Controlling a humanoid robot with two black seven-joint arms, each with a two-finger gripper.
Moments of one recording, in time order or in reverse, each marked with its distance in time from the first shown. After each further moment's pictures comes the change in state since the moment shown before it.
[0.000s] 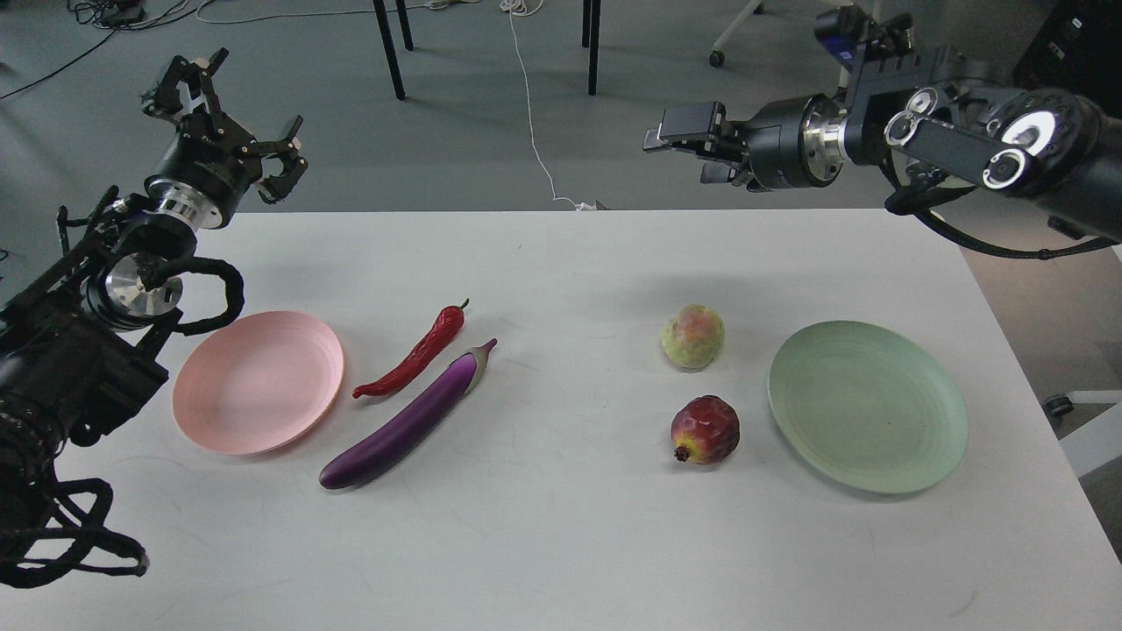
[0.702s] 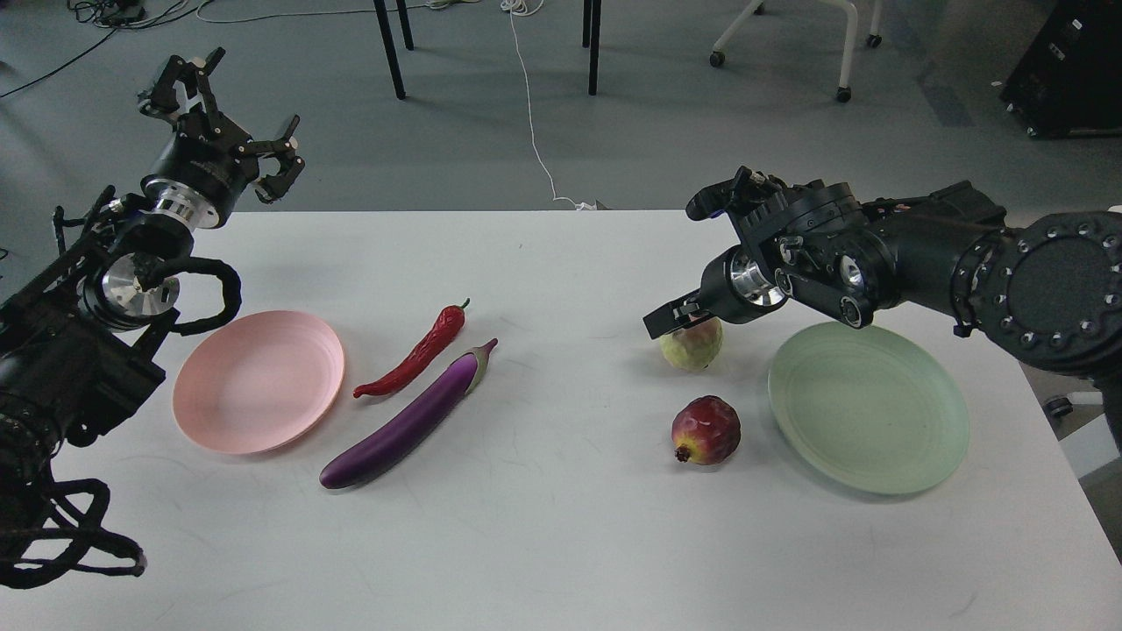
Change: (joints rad) left arm 0.001 0.007 -0.001 -0.001 0.001 0.000 -0.001; right arm -0.097 0.301 -0.411 -0.119 -0.242 -0.016 0.011
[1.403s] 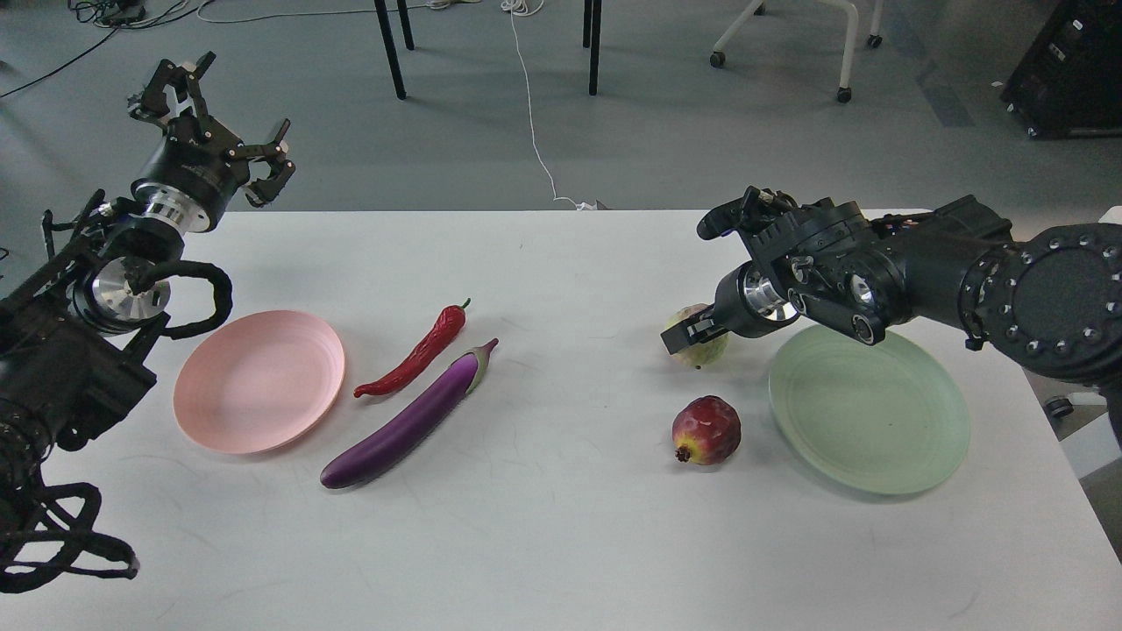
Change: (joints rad) left arm 0.010 0.019 0.000 0.001 0.000 0.001 0.000; right arm -0.016 -0.039 -0.008 0.017 -0.047 -0.030 0.007
